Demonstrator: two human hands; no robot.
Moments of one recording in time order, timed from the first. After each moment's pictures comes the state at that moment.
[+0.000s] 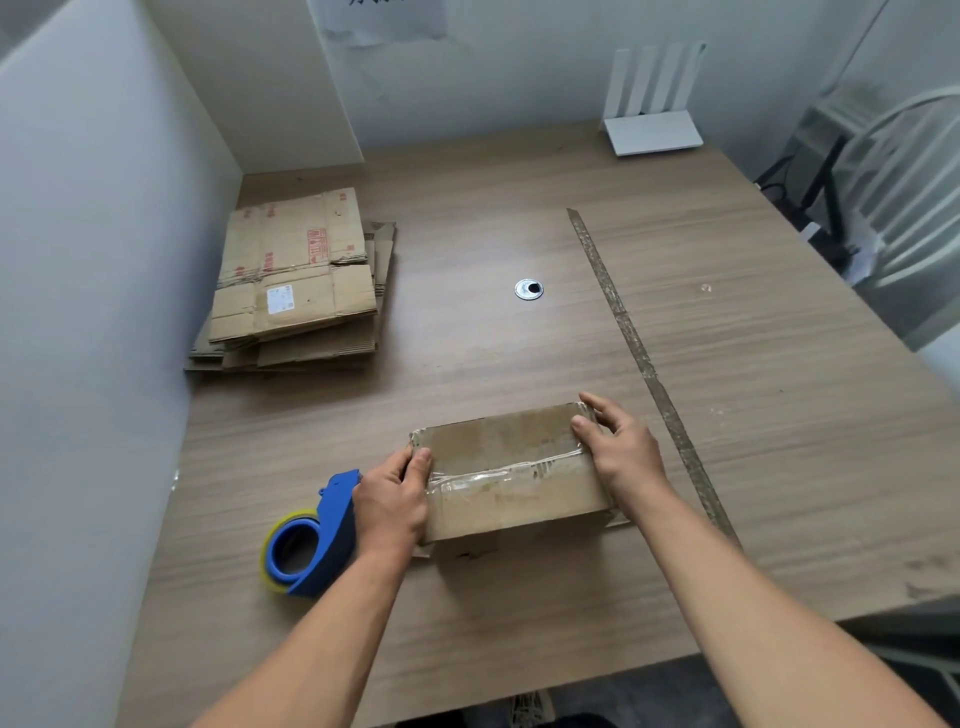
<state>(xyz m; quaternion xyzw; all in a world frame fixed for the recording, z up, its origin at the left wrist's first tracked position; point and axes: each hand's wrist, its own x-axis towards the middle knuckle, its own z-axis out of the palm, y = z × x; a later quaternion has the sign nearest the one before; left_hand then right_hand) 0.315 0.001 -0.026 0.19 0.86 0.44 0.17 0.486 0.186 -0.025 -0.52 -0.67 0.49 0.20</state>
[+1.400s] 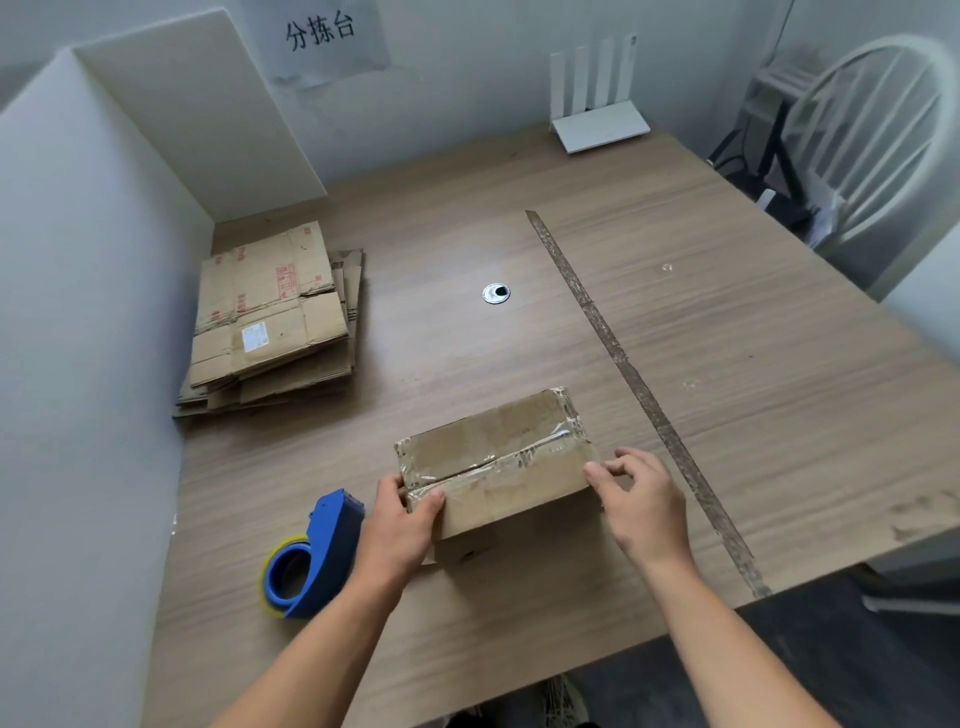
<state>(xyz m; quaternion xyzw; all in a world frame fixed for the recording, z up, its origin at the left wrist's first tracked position) 0.345 -0.003 -0.009 0.19 0.87 0.35 0.31 0.552 0.131 -0.030 -0.58 -0.66 0.41 0.26</state>
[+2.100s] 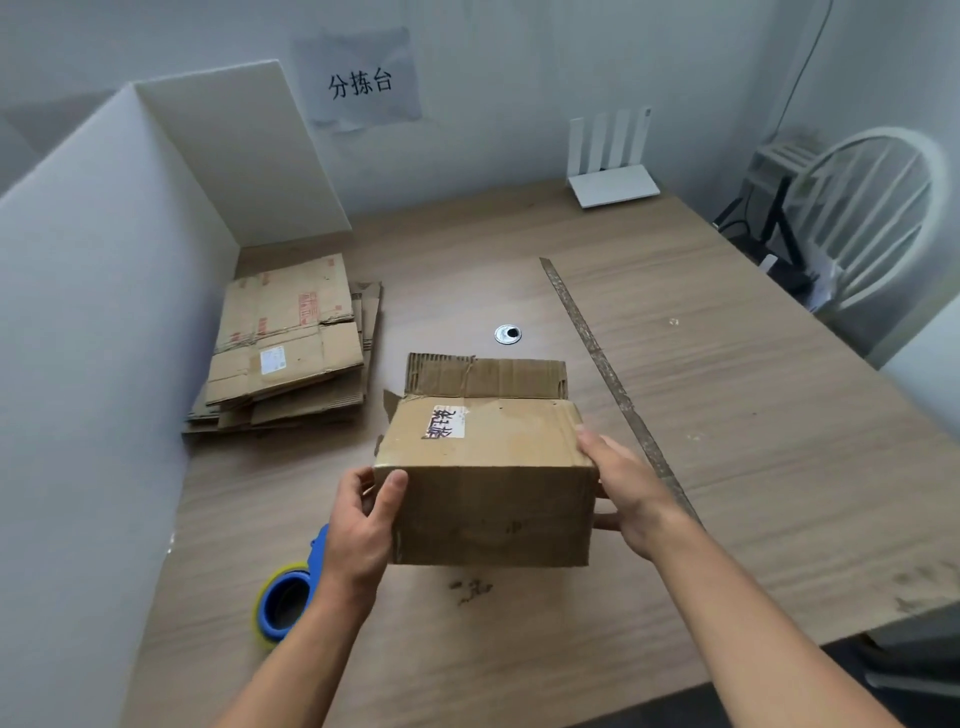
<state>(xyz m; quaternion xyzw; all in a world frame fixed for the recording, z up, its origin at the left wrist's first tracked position) 0.318 -0.005 0.023 0.20 0.72 0.62 0.25 0.513 0.179 0.030 -0.48 -0.49 0.71 0.15</state>
